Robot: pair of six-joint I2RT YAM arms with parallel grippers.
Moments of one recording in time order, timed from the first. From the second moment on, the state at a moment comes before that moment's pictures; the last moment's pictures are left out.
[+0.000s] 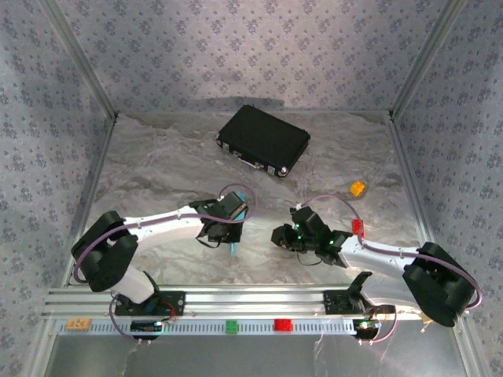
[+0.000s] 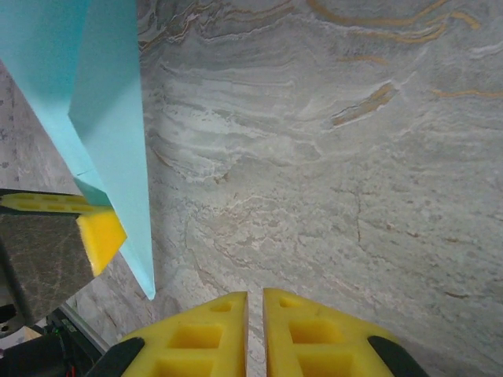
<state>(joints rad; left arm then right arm) -0.91 1.52 0.85 -0.56 -0.03 -0.75 0.81 1.18 0.37 0.08 -0.19 1.04</state>
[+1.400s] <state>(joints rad) -0.92 1.58 0.87 -0.58 -0.04 -0.75 0.82 1.19 0.37 0.09 -0.18 1.04</state>
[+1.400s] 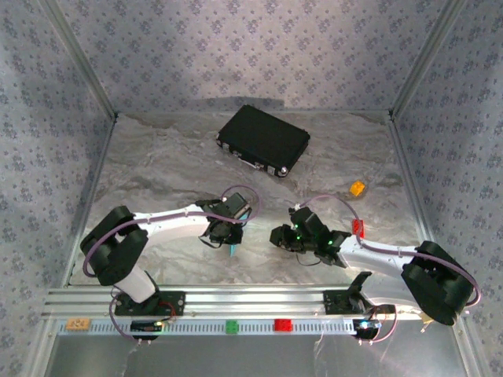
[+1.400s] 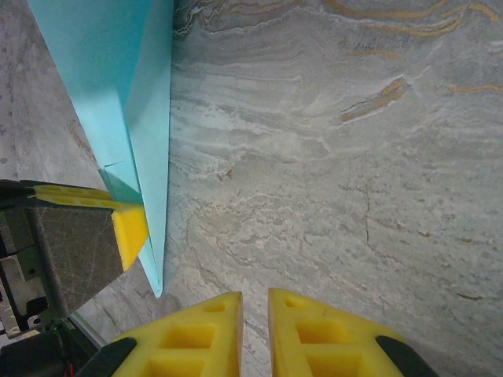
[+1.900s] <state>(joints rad) -0.92 1.61 0.88 -0.58 -0.04 -0.75 0.82 1.19 0.37 0.09 -0.18 1.04</state>
